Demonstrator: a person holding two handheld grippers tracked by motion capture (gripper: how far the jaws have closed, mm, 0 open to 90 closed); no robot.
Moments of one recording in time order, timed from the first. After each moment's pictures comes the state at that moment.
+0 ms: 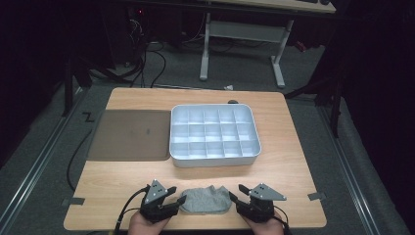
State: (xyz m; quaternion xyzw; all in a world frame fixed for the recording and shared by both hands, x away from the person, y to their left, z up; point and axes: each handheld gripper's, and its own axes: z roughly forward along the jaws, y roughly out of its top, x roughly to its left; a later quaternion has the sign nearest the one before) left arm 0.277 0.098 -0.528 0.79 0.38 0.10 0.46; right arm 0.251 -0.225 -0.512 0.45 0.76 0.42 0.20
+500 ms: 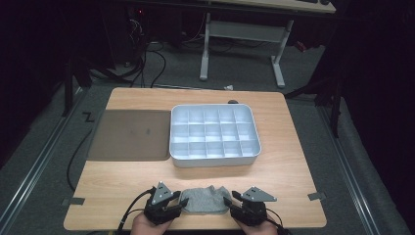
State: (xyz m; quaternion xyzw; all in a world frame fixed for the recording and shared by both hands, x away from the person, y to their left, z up) left arm 0.276 0.089 -0.534 0.81 0.37 0.09 0.44; right arm 0.248 -0.208 -0.523 0.46 0.77 0.40 0.16
